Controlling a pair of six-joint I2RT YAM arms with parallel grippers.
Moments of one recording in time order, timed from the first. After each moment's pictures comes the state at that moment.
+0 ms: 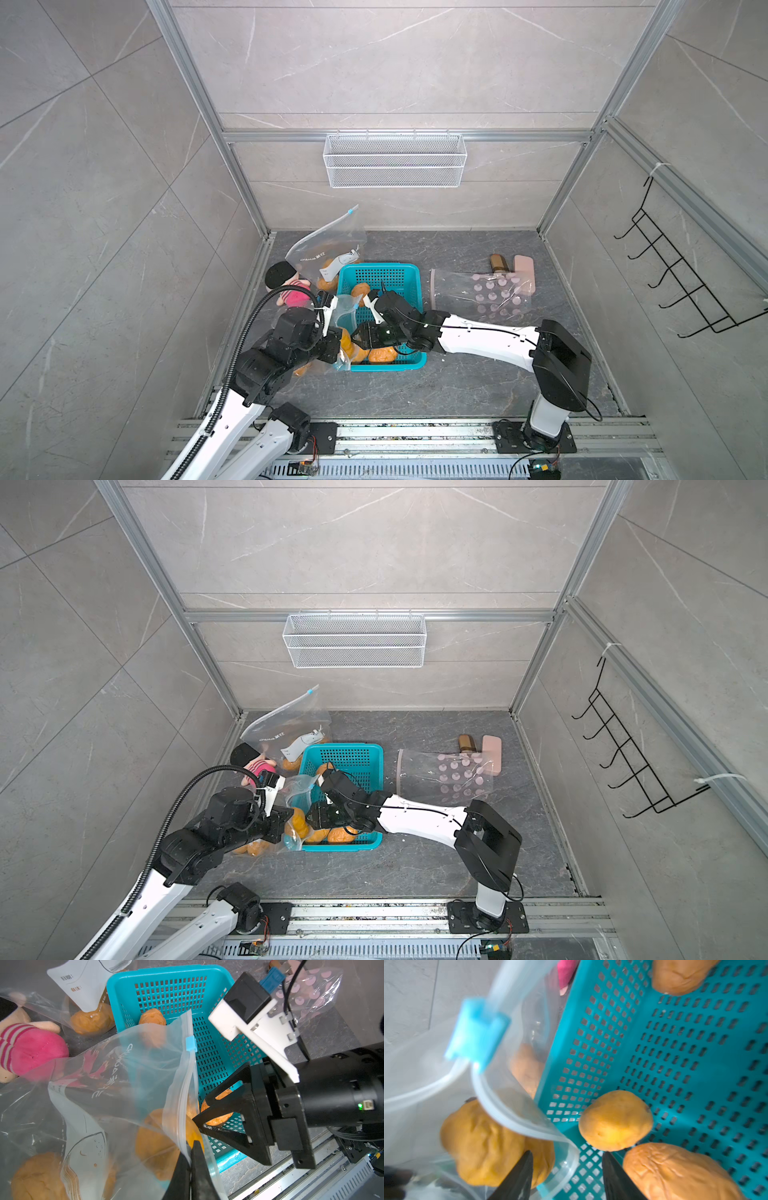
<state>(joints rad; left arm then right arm) -0.53 0.67 0.87 -0.92 0.06 -0.21 1.05 1.79 1.28 -0.18 -0.22 0.82</state>
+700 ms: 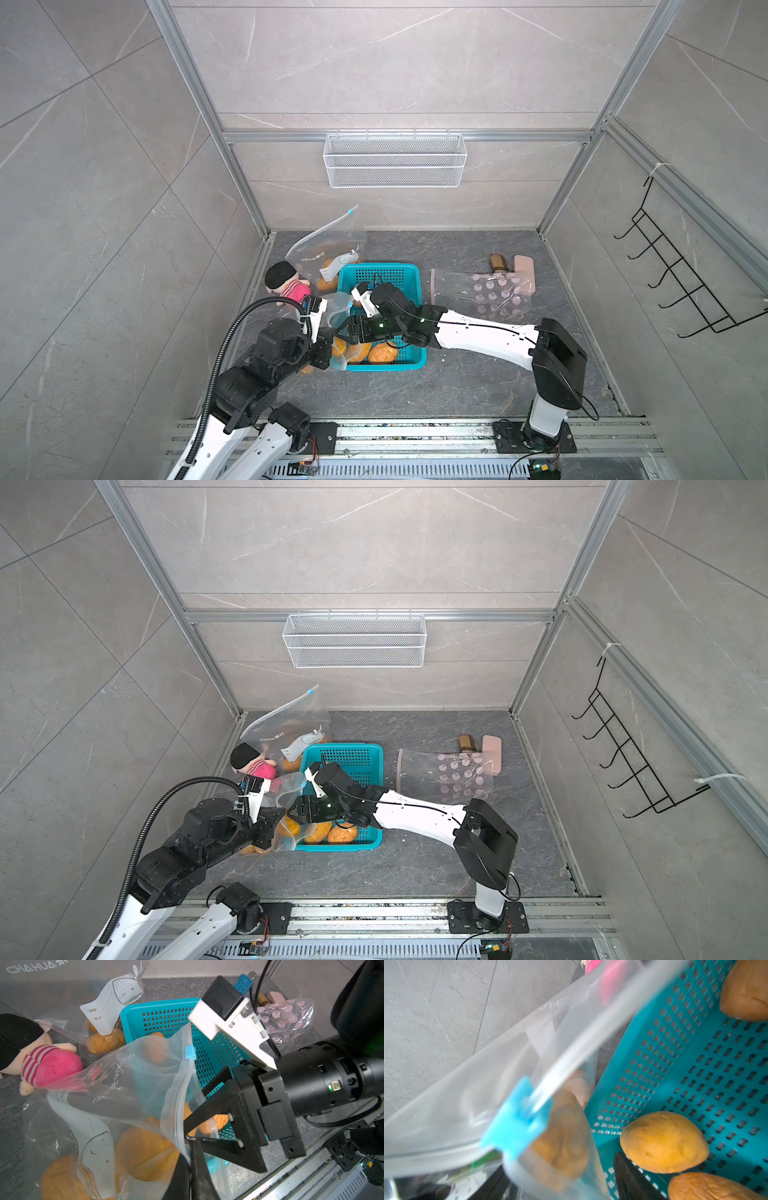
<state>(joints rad) -0.53 0.56 0.88 -0.93 0.03 -0.21 1.05 1.79 1.35 -0.15 -0.30 0.77</state>
